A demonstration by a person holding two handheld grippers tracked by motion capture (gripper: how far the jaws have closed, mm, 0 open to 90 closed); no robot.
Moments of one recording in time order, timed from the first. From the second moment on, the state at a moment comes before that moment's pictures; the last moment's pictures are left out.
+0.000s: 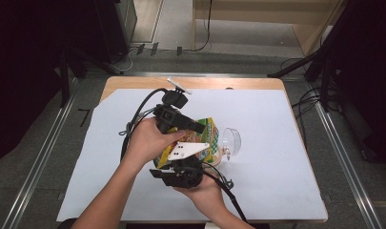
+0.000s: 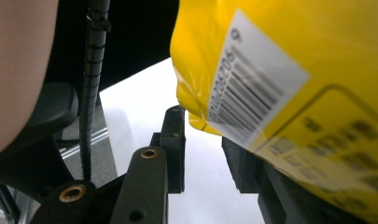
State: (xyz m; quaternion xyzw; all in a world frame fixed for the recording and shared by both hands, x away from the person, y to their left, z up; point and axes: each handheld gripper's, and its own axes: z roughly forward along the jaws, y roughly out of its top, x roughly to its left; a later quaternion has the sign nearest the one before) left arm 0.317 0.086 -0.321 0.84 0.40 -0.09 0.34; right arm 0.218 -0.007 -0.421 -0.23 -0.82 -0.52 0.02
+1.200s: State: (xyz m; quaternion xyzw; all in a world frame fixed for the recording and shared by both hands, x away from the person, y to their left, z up) left arm 0.307 0.117 -0.339 0.86 0.36 -0.10 0.34; right arm 0.214 0.005 -0.455 -0.20 -0.84 -0.51 0.01
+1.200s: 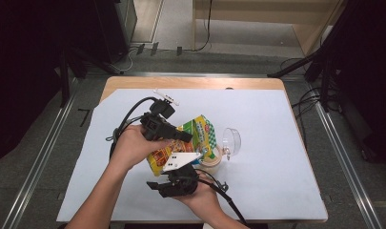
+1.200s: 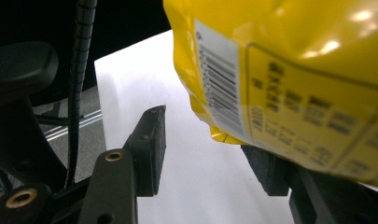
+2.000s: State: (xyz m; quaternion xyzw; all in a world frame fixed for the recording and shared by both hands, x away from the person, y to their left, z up) left arm 0.306 0.138 -0.344 0.86 0.36 -0.12 0.33; right arm 0.215 0.002 -0.469 -0.21 -0.85 -0.49 -0.01
